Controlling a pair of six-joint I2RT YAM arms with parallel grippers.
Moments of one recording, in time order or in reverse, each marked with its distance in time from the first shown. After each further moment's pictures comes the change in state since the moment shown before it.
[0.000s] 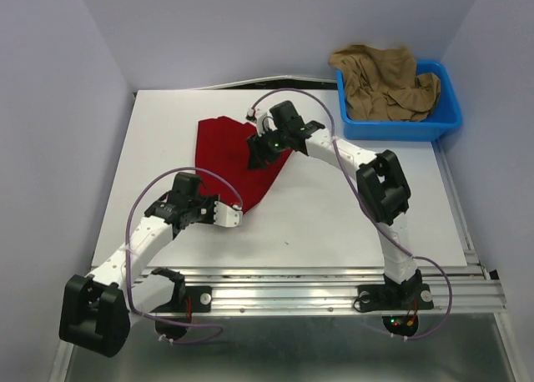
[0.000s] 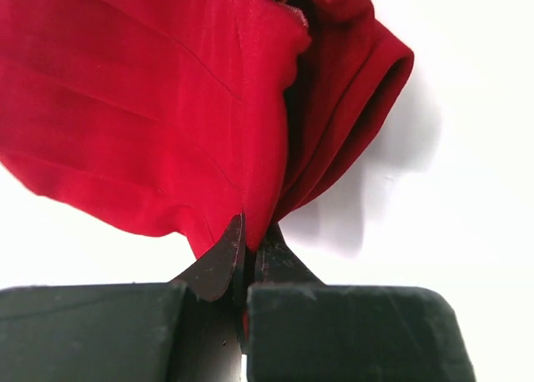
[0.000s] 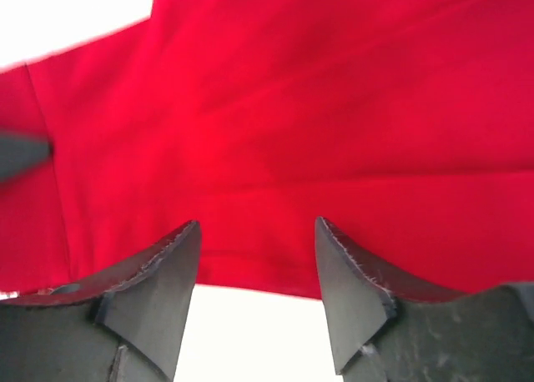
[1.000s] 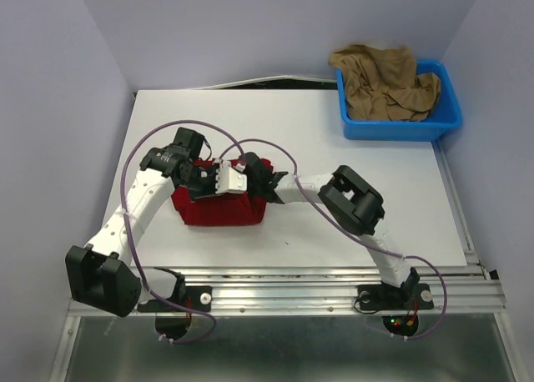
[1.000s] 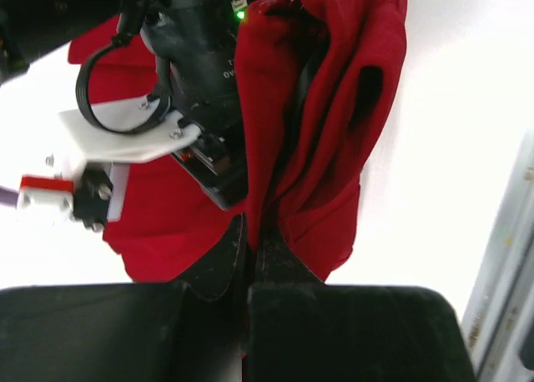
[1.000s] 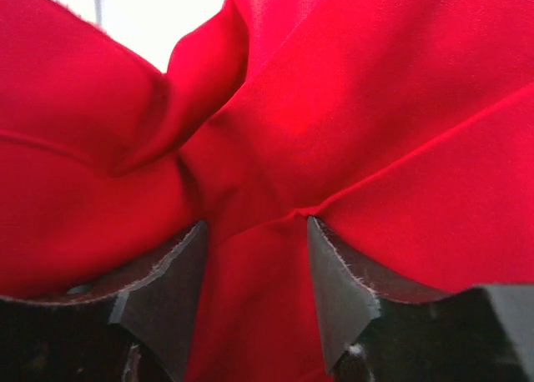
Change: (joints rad) left arm -0.002 0.247 0.609 -0.599 0.112 -0.134; right arm 0.237 0.117 -0.252 0.597 -0.161 0.305
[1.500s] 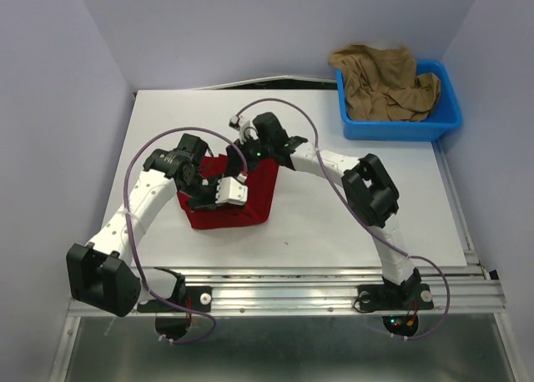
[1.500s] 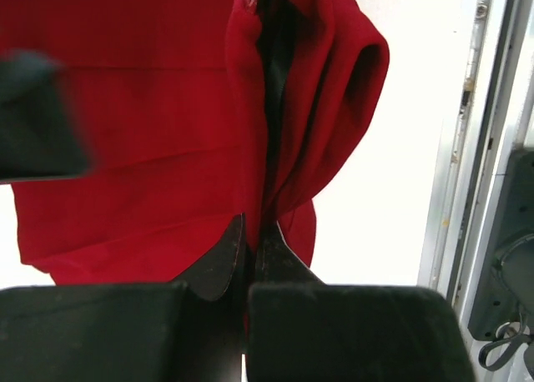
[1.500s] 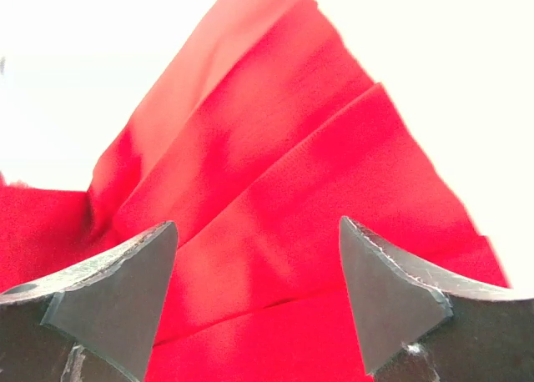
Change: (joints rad) left arm -0.020 0.010 -0.019 -0.130 0.050 0.034; right arm -0.119 -0.074 0.163 -0.253 0.129 -0.136
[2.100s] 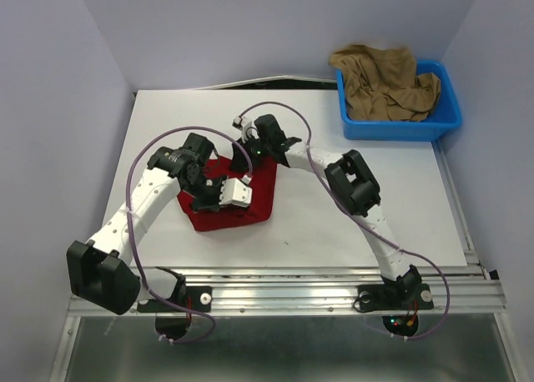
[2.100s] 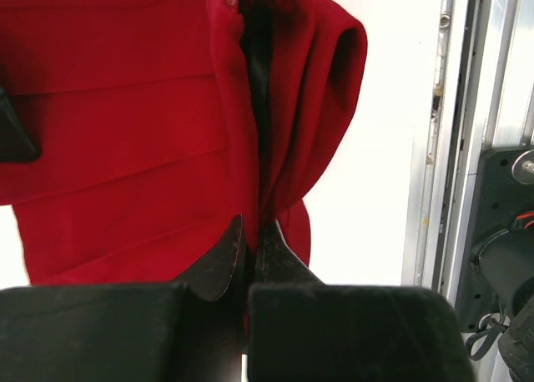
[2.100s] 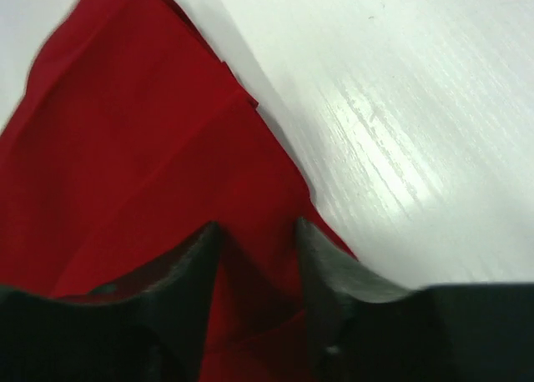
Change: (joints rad) left arm -0.059 -0.002 0.021 -0.053 0.006 -0.015; right arm -0.091 0.257 0.231 0.042 0.010 -0.046
